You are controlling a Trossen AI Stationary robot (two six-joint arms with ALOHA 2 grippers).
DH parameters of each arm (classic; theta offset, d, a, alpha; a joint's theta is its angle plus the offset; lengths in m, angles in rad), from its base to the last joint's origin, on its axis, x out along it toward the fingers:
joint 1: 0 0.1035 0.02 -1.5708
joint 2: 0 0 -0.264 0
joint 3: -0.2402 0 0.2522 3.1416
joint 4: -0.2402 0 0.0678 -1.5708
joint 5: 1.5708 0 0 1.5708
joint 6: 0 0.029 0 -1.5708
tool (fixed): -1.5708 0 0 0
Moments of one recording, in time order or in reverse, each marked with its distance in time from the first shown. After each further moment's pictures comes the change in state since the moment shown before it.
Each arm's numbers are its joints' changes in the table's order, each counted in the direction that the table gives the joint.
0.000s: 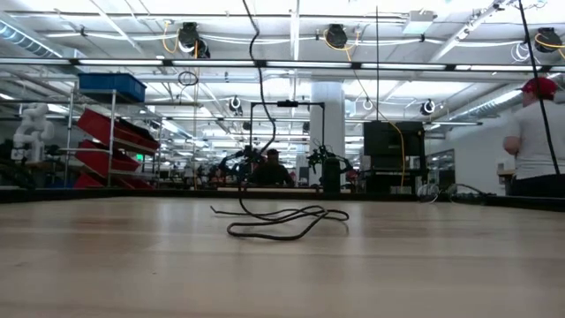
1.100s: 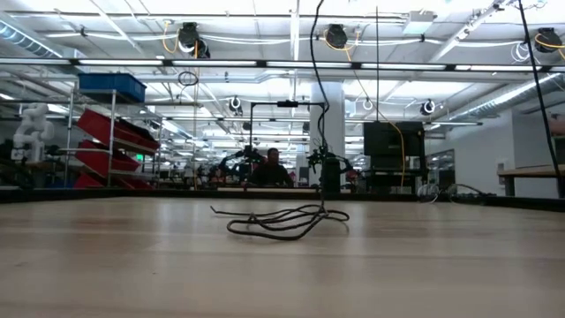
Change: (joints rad) left arm 0.220 0.168 0.000 -0.038 -0.354 -0.276; right arm 0.058 0.000 0.000 0.129 0.081 -0.029
